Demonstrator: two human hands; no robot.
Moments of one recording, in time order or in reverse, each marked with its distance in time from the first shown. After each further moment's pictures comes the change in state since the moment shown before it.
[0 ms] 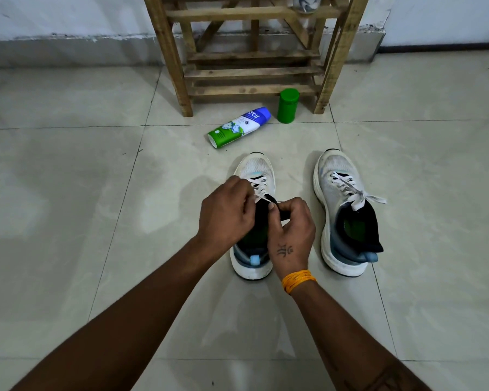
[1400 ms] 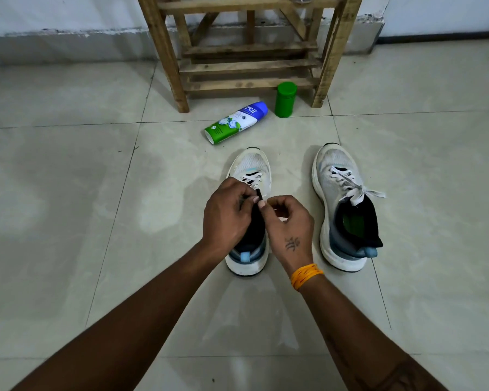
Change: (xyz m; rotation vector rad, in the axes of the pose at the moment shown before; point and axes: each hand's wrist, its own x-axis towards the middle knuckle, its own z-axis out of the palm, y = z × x) left_hand -0.004 0.008 0.008 -0.316 -0.034 -0.223; right_hand 0.009 -0.002 -0.005 0.141 -0.192 0.246
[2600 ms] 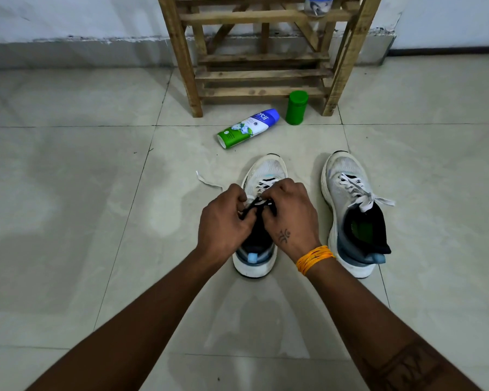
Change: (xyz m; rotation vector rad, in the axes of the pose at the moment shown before) left_hand -0.018 -0.007 -0.024 0.150 0.031 -0.084; right_hand 0.024 -0.016 0.001 -0.694 -0.212 -0.509
